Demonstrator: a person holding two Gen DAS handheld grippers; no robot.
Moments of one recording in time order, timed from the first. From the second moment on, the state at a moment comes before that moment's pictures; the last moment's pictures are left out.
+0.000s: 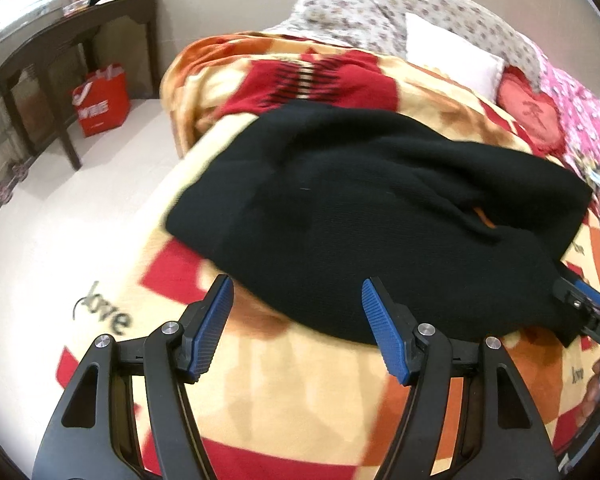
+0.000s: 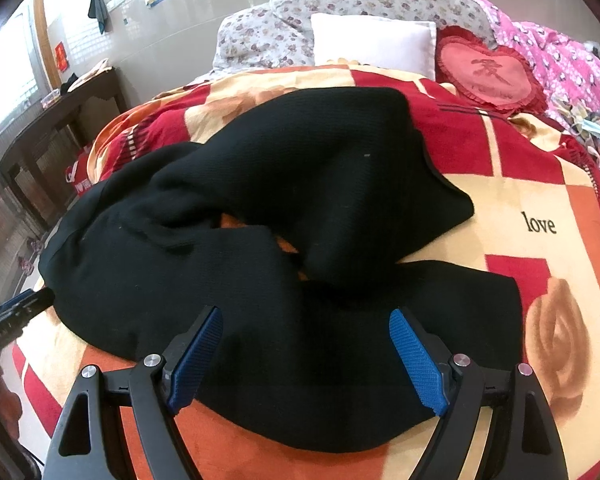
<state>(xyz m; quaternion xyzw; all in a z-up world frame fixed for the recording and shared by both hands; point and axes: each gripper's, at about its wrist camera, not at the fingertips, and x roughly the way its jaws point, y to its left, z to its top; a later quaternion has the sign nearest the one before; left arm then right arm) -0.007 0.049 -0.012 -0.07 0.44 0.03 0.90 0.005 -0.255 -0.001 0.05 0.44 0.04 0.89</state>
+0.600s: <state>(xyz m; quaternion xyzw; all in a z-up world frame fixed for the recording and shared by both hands) -0.001 0.086 -0.028 -0.12 0.46 0.04 0.88 -0.007 -0.280 0.004 0.07 0.44 0.03 0.89</state>
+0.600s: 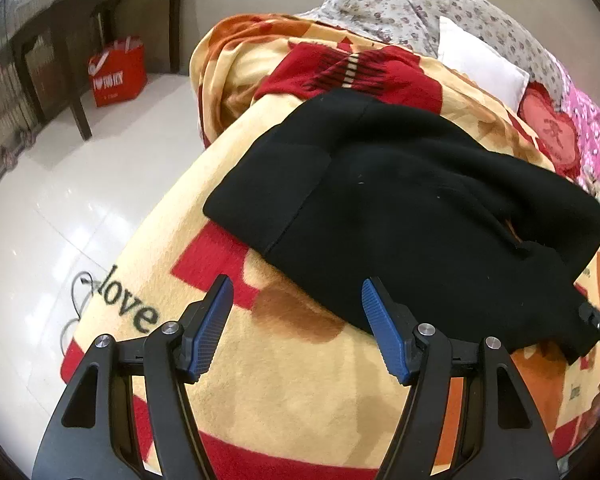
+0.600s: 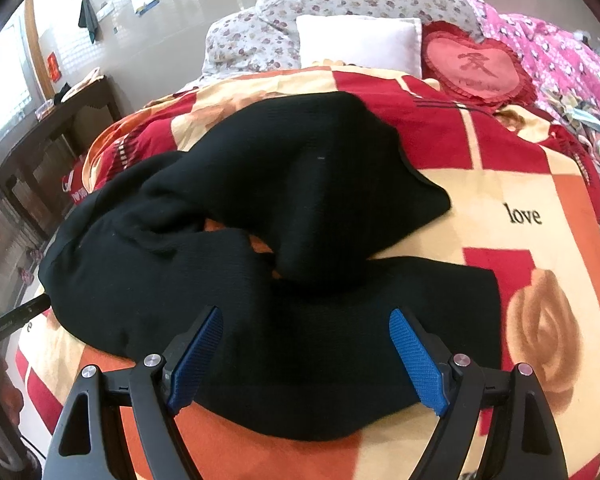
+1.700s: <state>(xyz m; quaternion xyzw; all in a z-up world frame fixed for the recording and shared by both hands) 0.051 0.082 -0.039 -0.19 0.47 0.00 0.86 -0.019 -0.373 -0.029 0.19 0.46 -0.04 0.87</state>
